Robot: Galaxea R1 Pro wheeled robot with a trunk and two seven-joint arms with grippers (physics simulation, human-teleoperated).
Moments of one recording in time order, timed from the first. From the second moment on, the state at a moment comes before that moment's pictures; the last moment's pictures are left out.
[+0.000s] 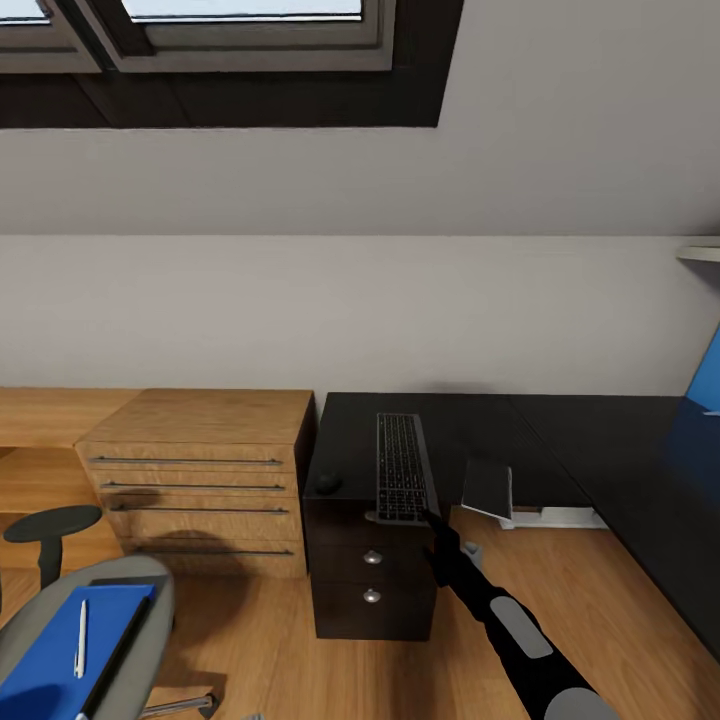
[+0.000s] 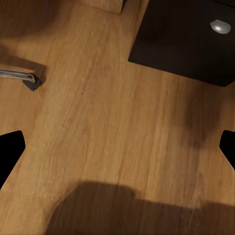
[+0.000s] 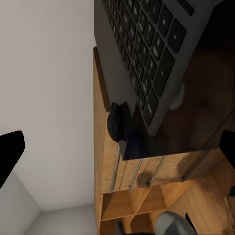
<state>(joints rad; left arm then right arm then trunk) -0.01 0.10 -0.48 -0.90 0.63 -0.03 0.32 -0.51 0.02 0.02 -0.57 -1.35 0.31 0.38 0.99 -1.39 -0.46</state>
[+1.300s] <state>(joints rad) -0.01 0.10 -0.48 -0.90 0.63 -0.03 0.32 -0.51 0.02 0.02 -0.54 -1.35 0.30 0.38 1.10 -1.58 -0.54</state>
